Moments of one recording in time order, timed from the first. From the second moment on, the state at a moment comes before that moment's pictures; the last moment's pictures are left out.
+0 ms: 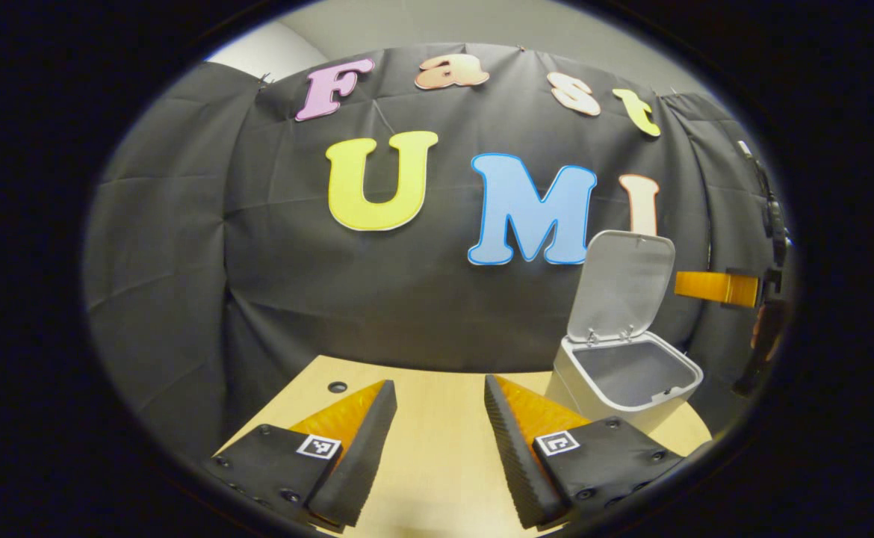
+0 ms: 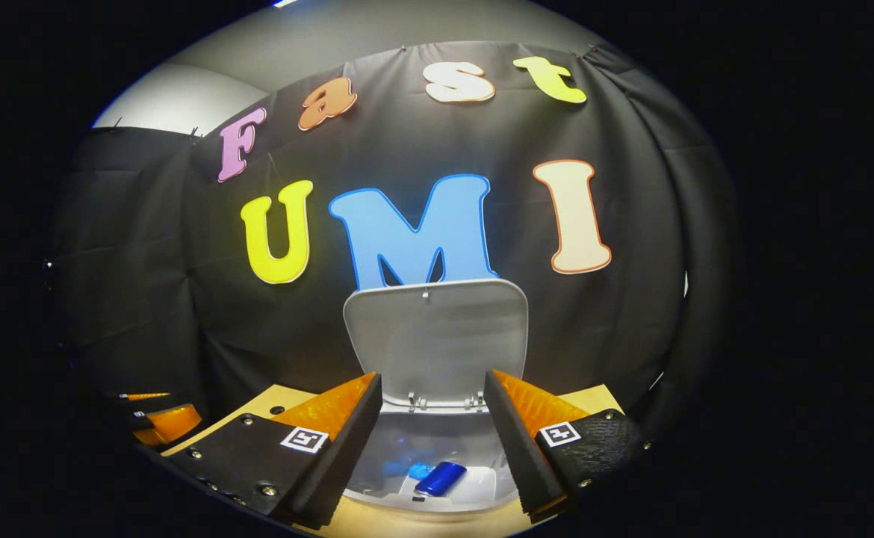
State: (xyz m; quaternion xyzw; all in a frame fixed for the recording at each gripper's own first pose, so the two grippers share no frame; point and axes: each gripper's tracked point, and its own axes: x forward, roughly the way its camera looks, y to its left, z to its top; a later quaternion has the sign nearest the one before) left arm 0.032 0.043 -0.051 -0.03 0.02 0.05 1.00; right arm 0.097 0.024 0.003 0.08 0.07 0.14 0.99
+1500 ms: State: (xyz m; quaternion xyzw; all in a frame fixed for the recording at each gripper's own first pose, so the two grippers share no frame) left arm 0.048 0.060 -0.052 -0.03 0.03 0.06 1.00; right arm 0.197 -0.011 0.088 0.05 -0.06 0.04 1.00
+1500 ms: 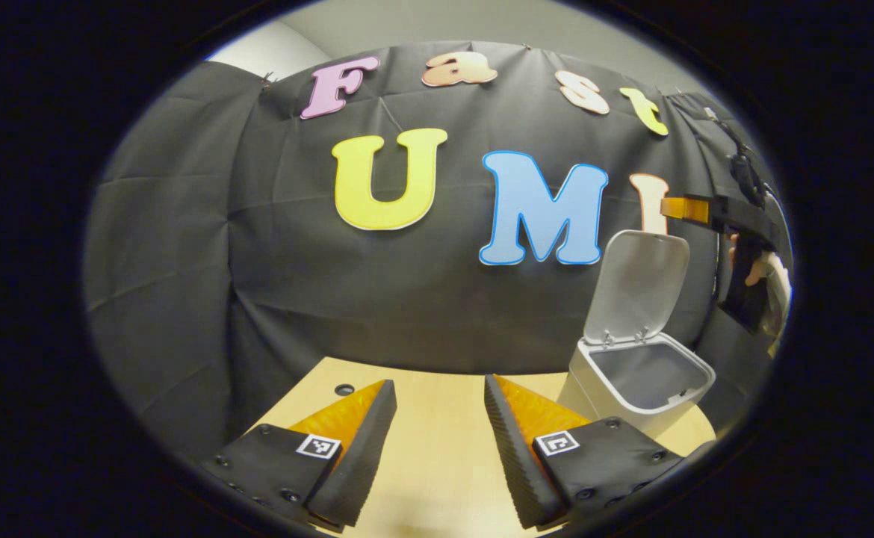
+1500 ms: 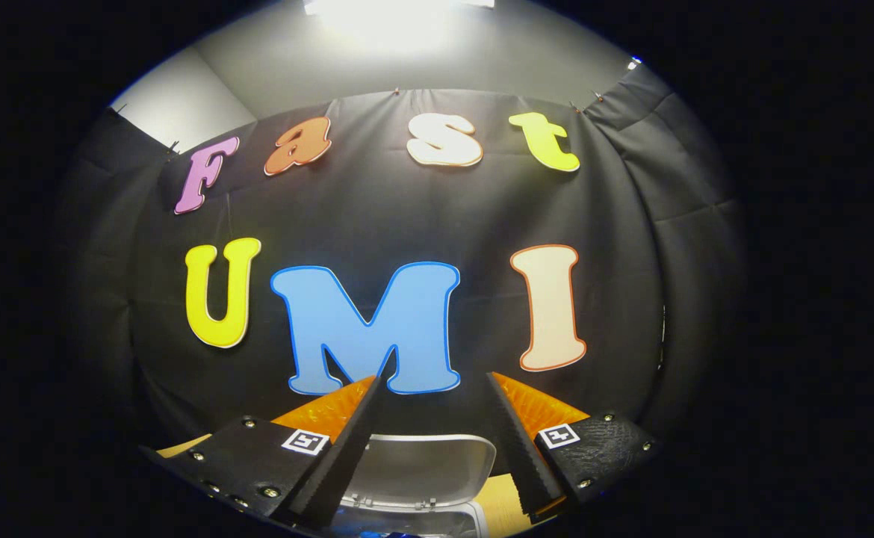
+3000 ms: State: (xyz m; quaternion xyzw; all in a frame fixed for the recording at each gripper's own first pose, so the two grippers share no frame) left arm 0.058 0.004 -0.056 -0.02 0.04 0.00 1.00; right arm 0.110 -0.004 -0.024 -0.01 0.13 0.12 0.99
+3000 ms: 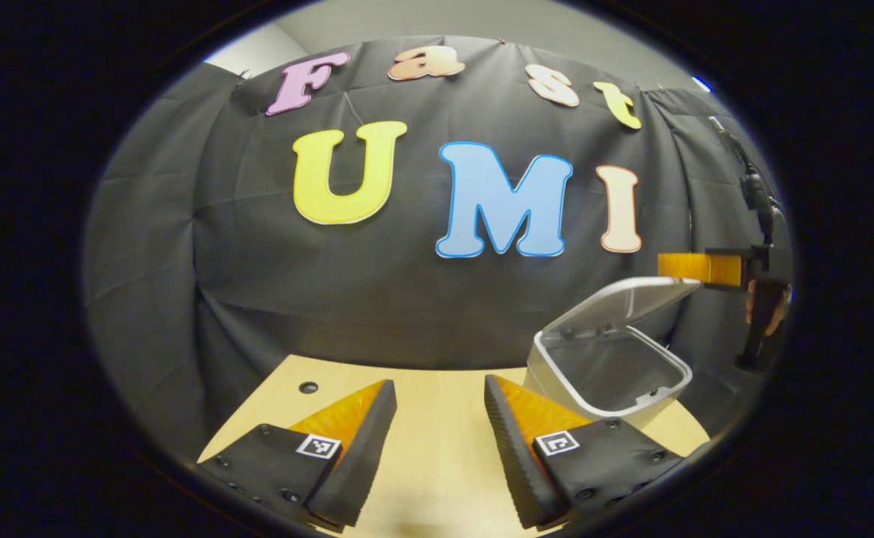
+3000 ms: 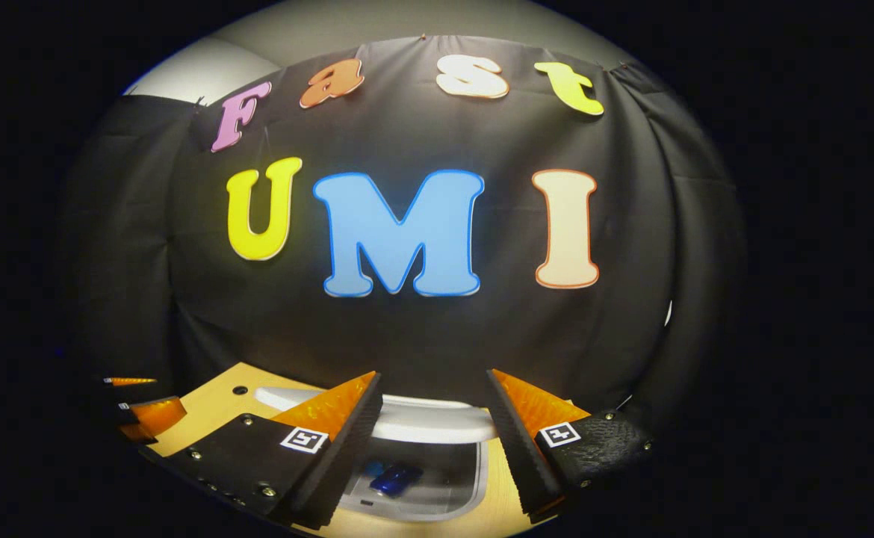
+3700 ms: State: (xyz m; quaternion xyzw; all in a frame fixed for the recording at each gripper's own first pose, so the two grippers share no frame) left arm 0.051 0.007 -0.058 -0.02 0.04 0.00 1.00; right arm 0.080 0.015 -0.114 -0.01 0.23 0.14 0.96
